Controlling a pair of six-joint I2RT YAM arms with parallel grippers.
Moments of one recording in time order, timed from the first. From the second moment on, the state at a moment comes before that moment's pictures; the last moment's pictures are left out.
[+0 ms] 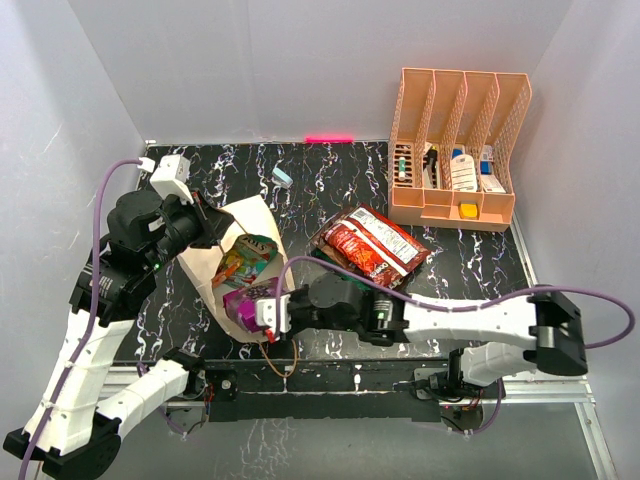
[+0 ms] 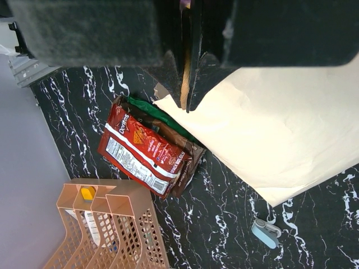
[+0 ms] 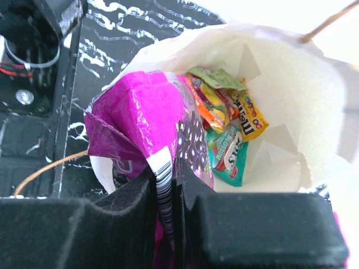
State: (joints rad) left arm -0.40 0.86 1.30 -0.79 0.07 -0.42; right arm 1.34 1.29 0.96 0.04 0.00 -0.57
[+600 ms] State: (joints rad) left arm -0.40 0.86 1.30 -0.79 0.06 -0.43; right arm 1.34 0.91 1.10 -0.31 0.43 -0.37
